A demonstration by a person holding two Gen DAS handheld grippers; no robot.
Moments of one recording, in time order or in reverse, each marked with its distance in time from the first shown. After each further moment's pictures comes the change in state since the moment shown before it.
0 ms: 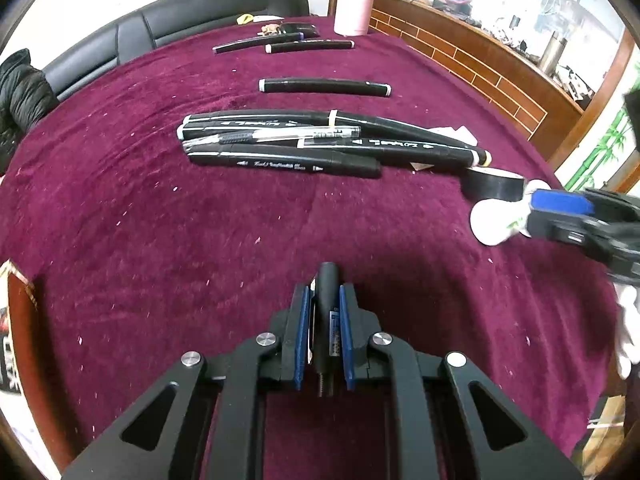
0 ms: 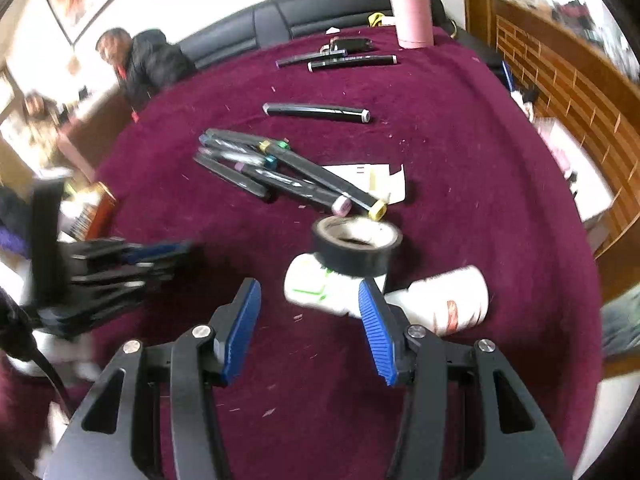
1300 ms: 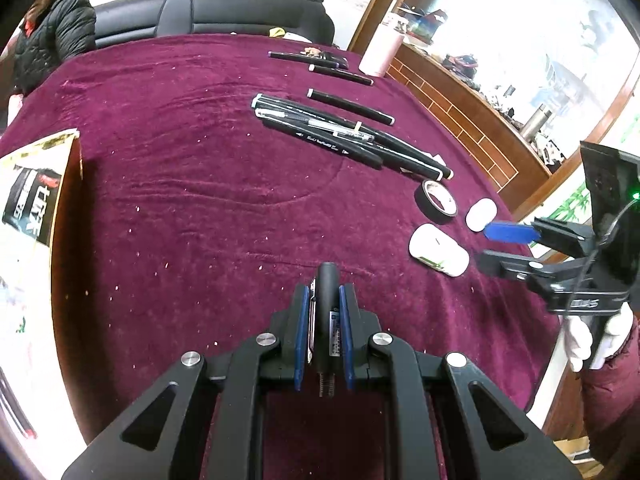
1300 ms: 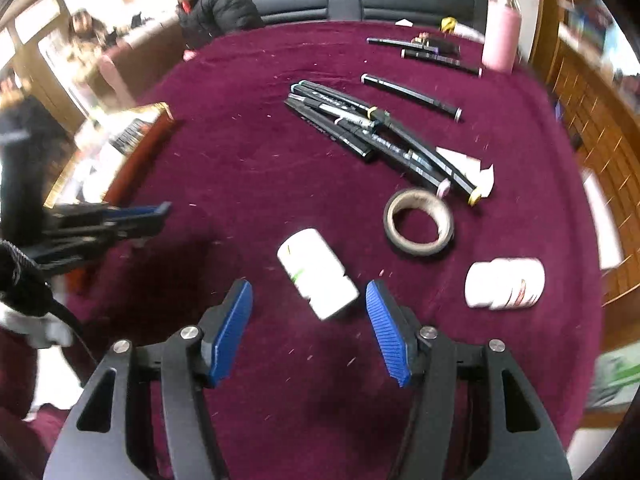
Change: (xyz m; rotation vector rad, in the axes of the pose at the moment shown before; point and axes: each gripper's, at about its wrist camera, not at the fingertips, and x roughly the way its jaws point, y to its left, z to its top) left arm -0.071 0.045 -0.077 -0.215 -0.114 -0.143; right arm -0.020 0.078 -0.029 -0.269 0.036 0.002
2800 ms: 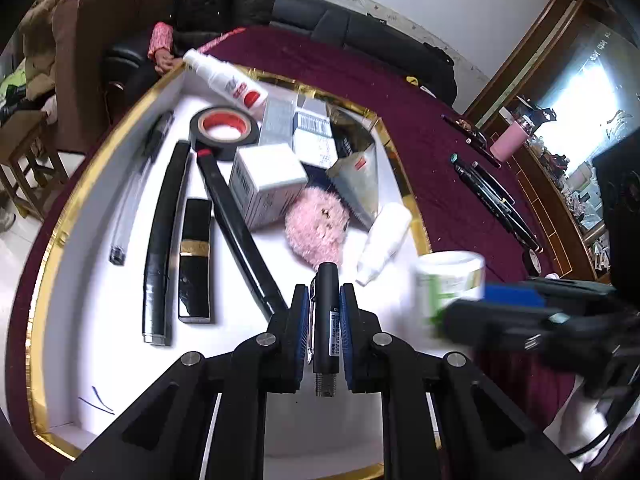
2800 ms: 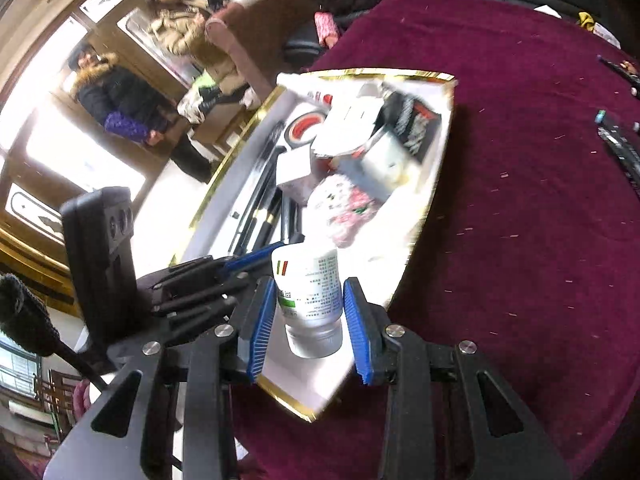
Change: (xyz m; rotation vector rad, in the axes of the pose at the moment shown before) left arm -0.118 0.180 -0.093 -0.368 -0.135 0.186; right arm 0.071 0.279 0.073 -0.027 0.143 0.471
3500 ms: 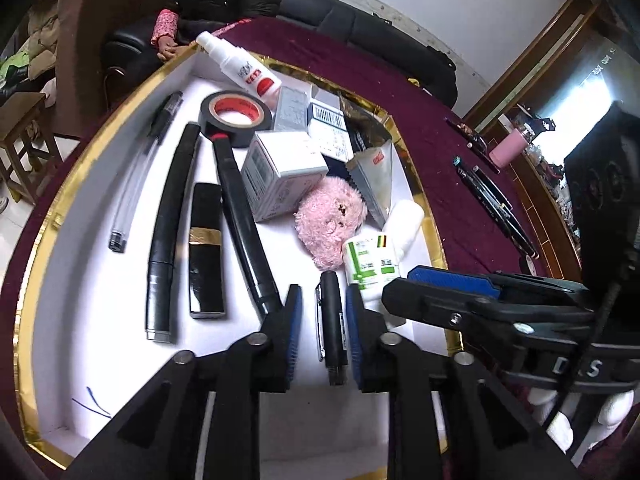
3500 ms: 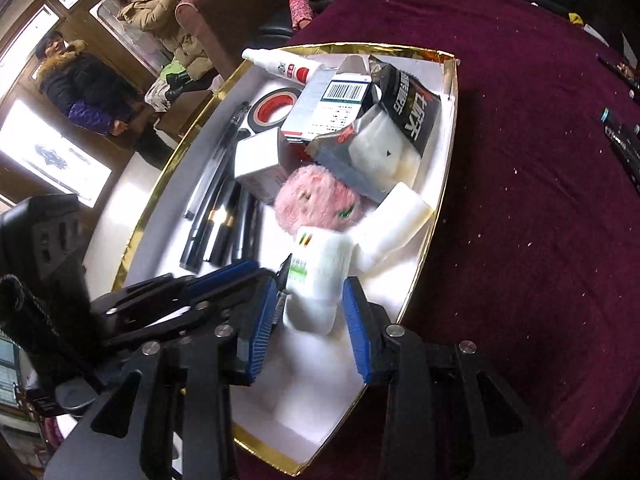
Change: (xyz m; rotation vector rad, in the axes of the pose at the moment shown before) left arm -0.003 0.013 -0.004 -0.038 -0.001 -0.034; right arm 0.029 -0.007 0.011 0.014 0.013 -0.117
